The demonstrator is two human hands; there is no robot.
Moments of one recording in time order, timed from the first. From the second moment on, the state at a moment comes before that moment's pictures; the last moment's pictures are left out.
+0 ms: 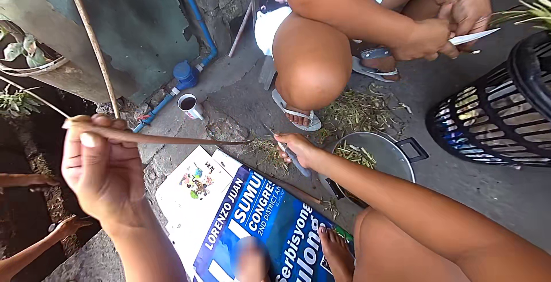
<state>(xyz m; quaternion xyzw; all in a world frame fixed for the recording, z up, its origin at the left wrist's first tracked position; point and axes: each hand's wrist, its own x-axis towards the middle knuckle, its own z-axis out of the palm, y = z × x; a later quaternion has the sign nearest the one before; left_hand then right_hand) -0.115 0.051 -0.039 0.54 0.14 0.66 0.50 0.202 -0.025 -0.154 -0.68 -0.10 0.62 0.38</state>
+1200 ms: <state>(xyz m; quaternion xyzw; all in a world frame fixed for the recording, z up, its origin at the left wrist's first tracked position) -0.011 -0.003 -0.049 0.68 0.16 0.56 0.43 0.153 -0.083 -0.012 -0.31 -0.47 0.56 0.61</state>
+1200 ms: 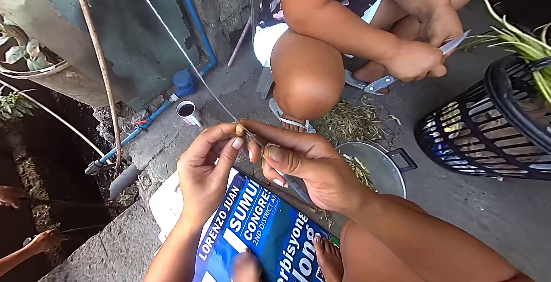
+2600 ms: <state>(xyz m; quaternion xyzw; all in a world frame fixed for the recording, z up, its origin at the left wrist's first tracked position) -0.092 0.052 -0.050 0.58 0.26 0.64 0.43 0.216 -0.020 -0.126 -0.65 -0.28 0.60 0.38</state>
